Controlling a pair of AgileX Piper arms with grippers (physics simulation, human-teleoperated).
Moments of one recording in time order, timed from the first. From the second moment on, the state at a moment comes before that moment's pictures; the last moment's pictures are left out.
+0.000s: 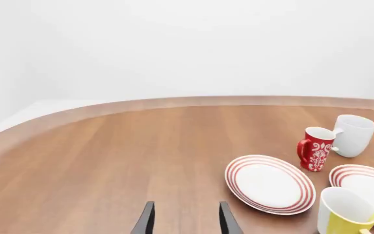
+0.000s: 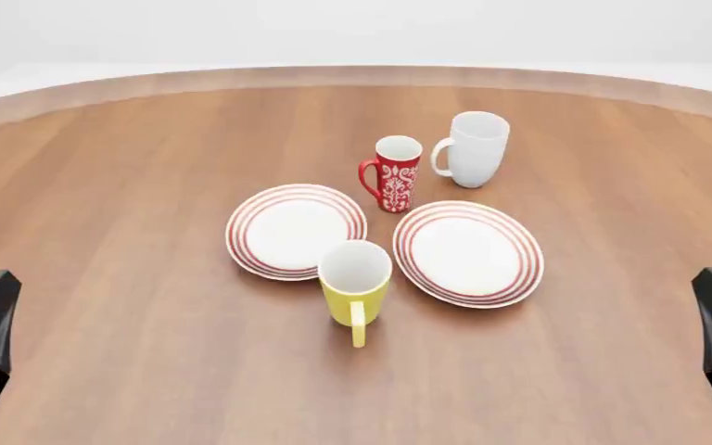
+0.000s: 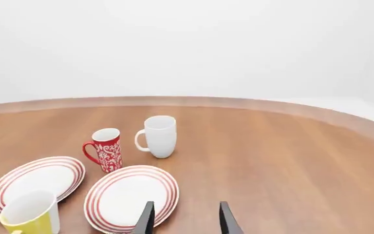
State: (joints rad) left arm 0.00 0.00 0.00 0.00 0.00; right arm 0.01 0.01 -0.02 0.01 0.02
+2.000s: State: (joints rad) left arm 0.00 0.01 0.00 0.00 0.00; right arm 0.71 1.25 -0.41 -0.37 0.49
